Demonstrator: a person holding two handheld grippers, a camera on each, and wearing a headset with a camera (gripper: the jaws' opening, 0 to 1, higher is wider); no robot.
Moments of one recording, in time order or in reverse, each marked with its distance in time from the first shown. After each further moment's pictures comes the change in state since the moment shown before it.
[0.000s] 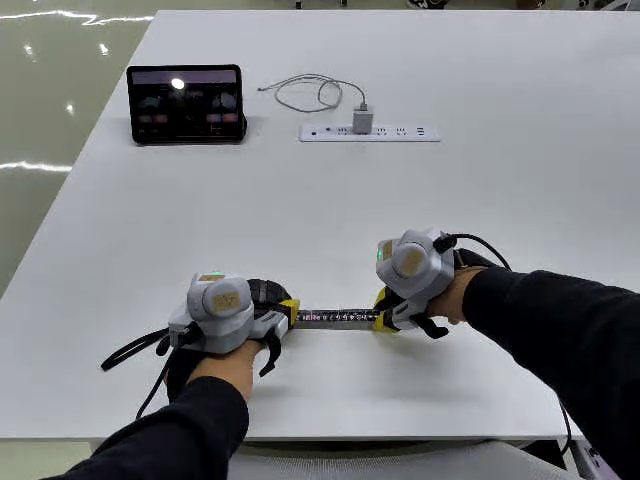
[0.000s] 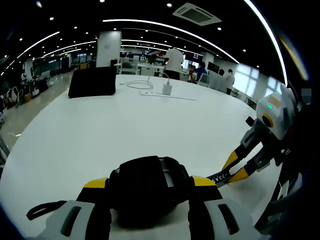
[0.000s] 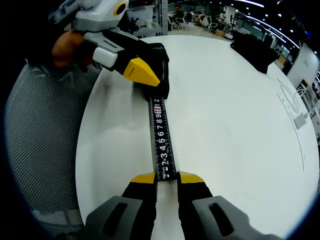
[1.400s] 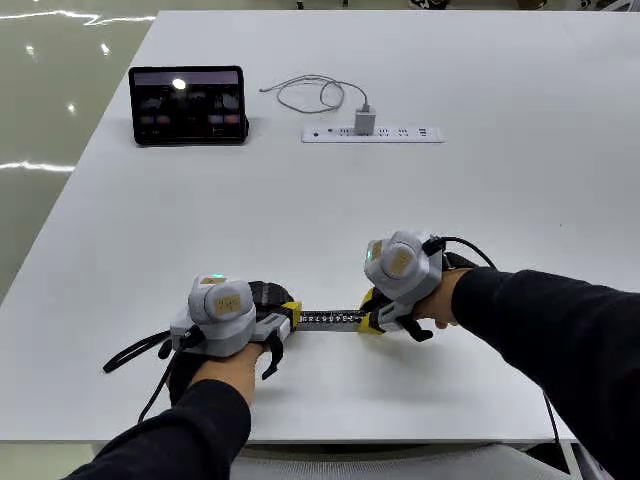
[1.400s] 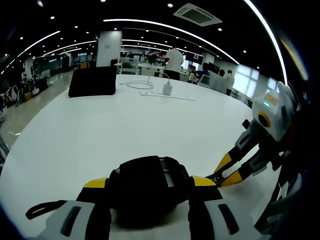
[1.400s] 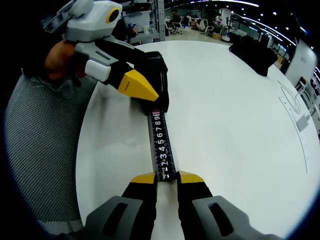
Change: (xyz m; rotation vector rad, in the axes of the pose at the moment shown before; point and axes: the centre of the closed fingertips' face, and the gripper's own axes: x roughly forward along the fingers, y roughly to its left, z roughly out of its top) left arm 0.001 0.001 0.000 -0.009 -0.001 -0.004; right arm 0.013 0.002 0.021 0.029 -0.050 0.005
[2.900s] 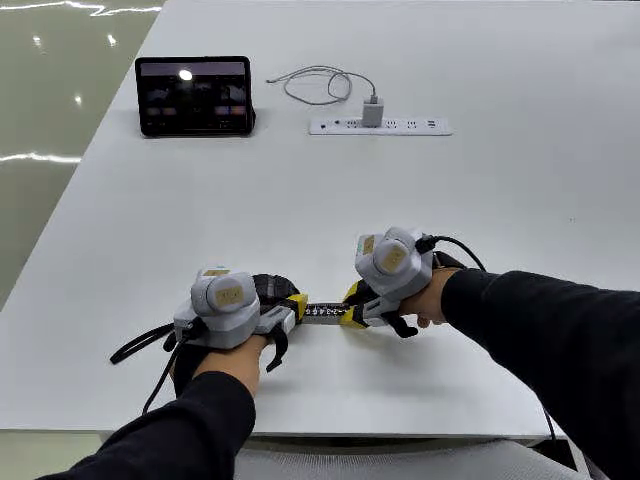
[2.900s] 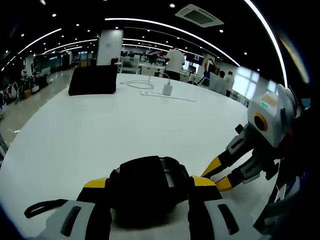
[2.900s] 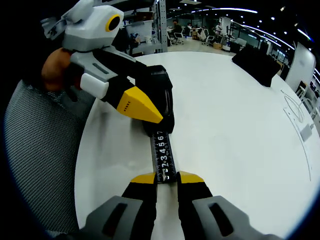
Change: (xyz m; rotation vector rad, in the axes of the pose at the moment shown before) left arm -0.001 0.000 0.000 -0.020 0.004 -0.011; right arm 0.017 0.002 0.031 -0.004 -0.096 0.012
